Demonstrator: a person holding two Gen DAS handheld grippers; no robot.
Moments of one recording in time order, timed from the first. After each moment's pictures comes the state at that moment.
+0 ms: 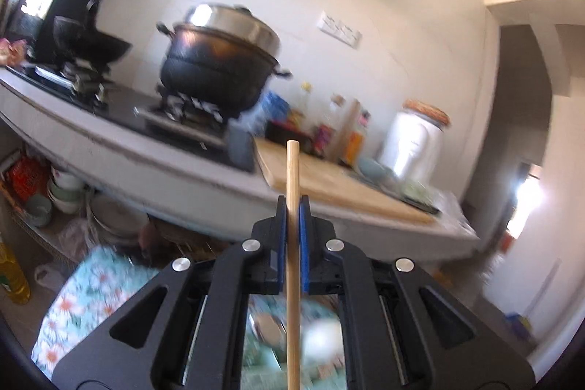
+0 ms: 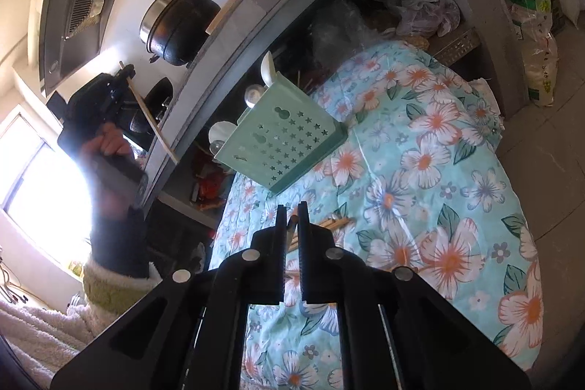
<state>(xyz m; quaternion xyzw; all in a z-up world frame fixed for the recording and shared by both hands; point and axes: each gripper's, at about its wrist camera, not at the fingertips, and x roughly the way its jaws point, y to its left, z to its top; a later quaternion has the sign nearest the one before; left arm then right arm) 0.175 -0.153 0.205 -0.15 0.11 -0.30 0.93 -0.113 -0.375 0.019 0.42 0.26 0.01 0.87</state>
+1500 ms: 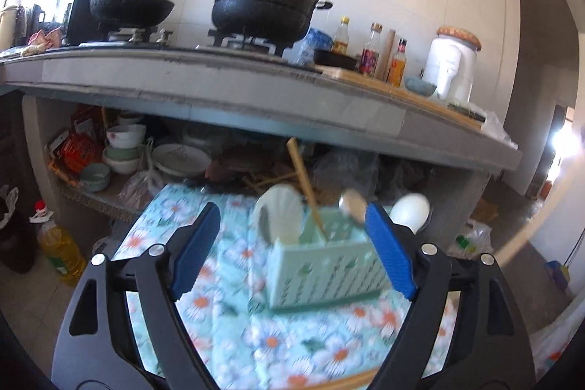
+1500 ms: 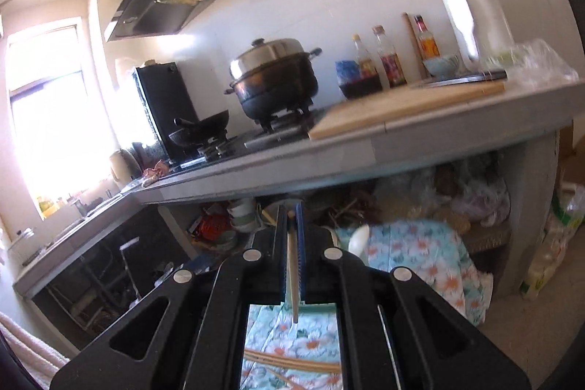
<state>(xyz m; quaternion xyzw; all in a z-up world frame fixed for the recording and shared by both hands) 0.115 -0.079 0.099 -0.05 0.21 -0.25 0.94 -0.051 -0.352 0.228 0.18 0.13 0.03 0.98</state>
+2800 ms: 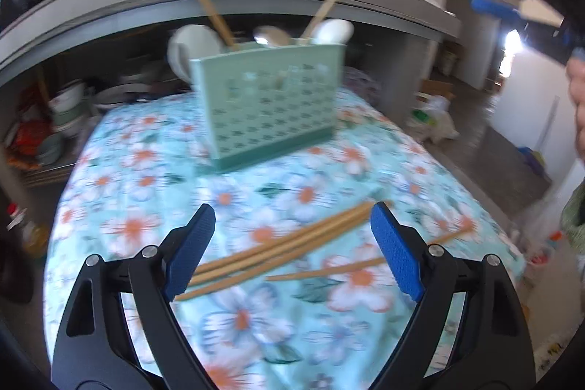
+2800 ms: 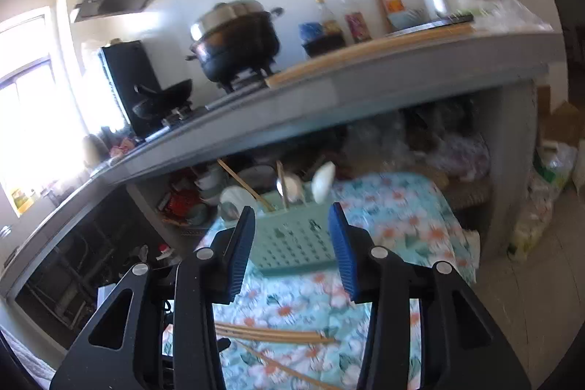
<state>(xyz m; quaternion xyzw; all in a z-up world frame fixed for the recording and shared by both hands) 0.038 -0.100 -0.003 0.09 0.31 -0.40 0.86 -0.062 -0.359 0.132 0.21 0.21 -0.04 0.95</state>
